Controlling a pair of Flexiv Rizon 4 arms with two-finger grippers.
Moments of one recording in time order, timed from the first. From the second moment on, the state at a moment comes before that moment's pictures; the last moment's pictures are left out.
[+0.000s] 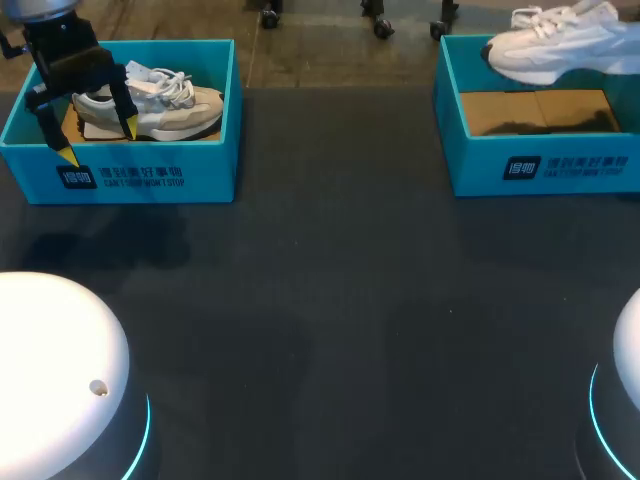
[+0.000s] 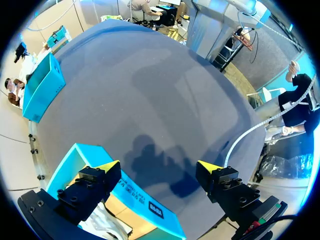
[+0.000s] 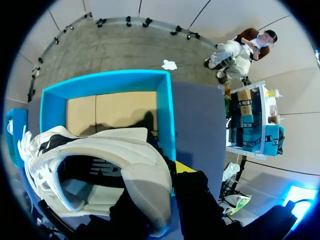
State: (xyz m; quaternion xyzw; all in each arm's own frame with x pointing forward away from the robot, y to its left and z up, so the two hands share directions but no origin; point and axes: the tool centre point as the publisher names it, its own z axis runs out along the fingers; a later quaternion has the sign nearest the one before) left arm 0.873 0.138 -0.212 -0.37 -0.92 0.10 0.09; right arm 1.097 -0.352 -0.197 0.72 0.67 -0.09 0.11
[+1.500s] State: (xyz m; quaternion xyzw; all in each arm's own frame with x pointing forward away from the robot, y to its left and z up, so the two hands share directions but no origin) left arm 0.873 0.138 -0.212 -0.37 -0.92 0.10 0.09; right arm 1.090 -0.347 -0.259 0.76 0.63 -0.08 0.14
